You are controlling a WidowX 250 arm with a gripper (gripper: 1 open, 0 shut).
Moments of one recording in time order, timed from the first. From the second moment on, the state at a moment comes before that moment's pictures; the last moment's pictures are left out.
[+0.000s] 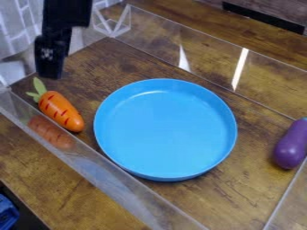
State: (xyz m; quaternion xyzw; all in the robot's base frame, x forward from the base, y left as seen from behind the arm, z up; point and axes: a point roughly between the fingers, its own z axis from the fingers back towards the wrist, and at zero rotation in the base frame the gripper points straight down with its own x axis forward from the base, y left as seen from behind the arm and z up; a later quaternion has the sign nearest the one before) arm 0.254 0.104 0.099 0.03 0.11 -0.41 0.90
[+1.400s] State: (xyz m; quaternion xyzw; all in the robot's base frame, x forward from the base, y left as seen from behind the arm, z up) arm 0.268 0.130 0.018 0.05 0.07 -0.38 0.92
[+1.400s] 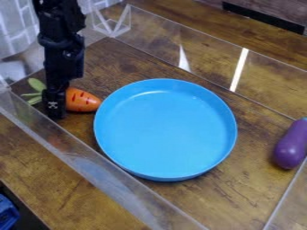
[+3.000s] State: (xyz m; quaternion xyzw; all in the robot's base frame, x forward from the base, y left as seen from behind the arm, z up) arm 0.263 0.080 0.020 0.06 0.05 -0.41 0.91
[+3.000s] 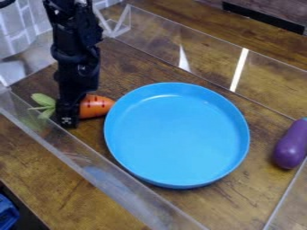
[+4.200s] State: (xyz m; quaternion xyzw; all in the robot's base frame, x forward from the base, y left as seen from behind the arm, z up) arm 0.279 0.077 0.030 0.06 0.06 -0.44 0.89
